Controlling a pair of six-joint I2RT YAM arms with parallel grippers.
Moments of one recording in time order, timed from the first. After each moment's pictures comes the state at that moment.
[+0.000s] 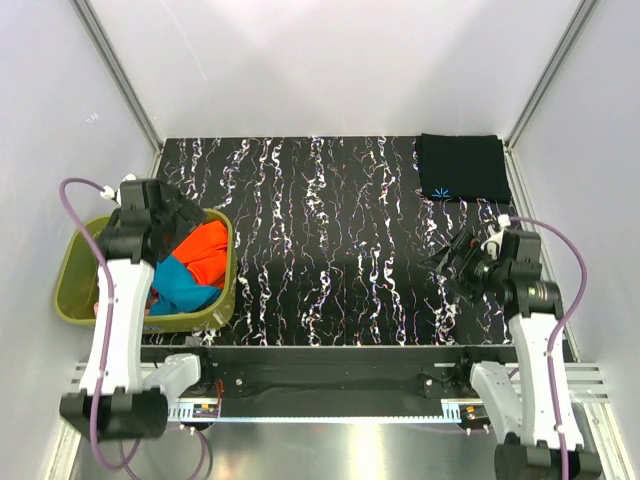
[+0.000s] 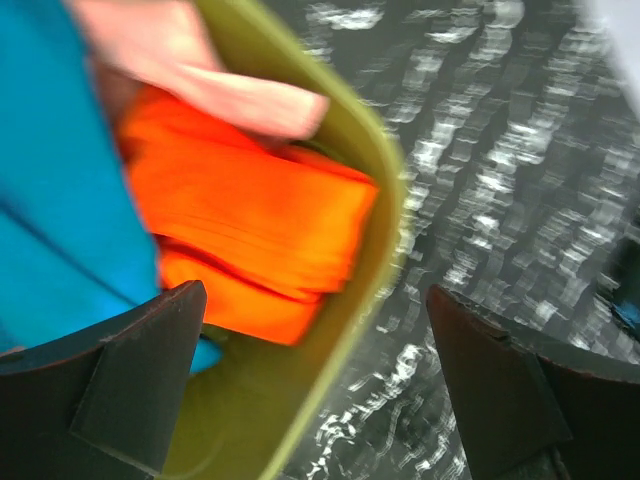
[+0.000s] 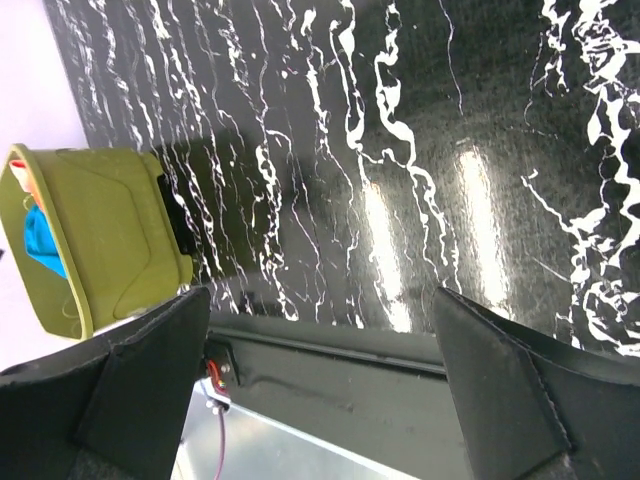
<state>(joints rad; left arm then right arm) 0.04 1.00 1.19 -0.94 -0.09 -0.73 -0.10 0.70 0.78 -0.87 -0.50 0.61</state>
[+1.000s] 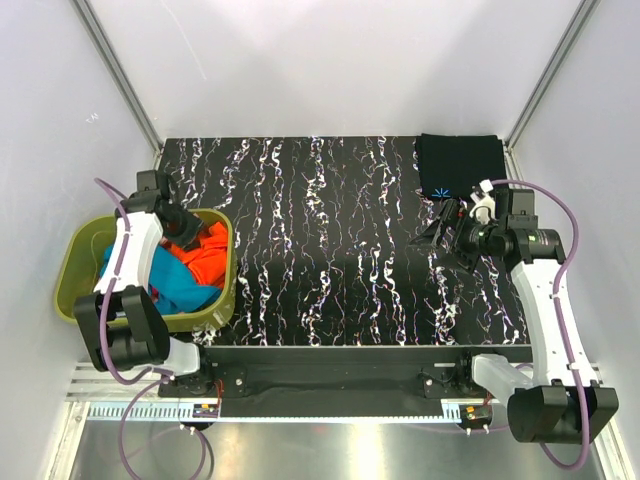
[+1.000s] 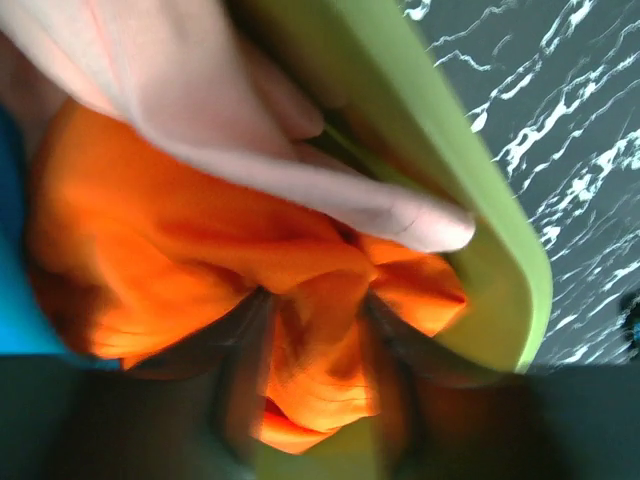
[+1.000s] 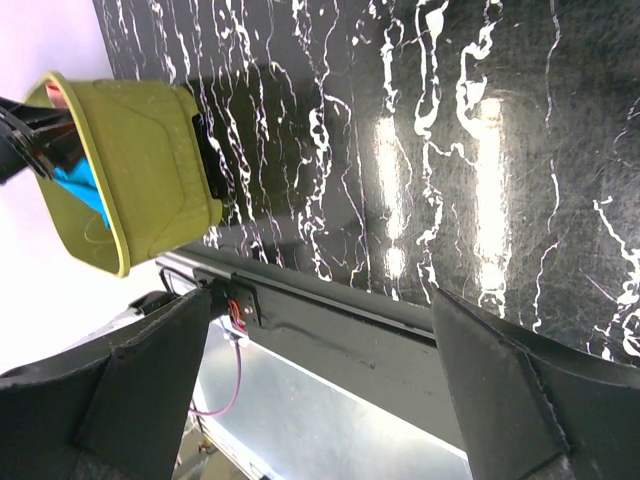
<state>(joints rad) 0.18 1.42 1.16 -0.87 0.12 -0.79 -0.03 1.04 1.09 -0.96 -0.61 0.50</state>
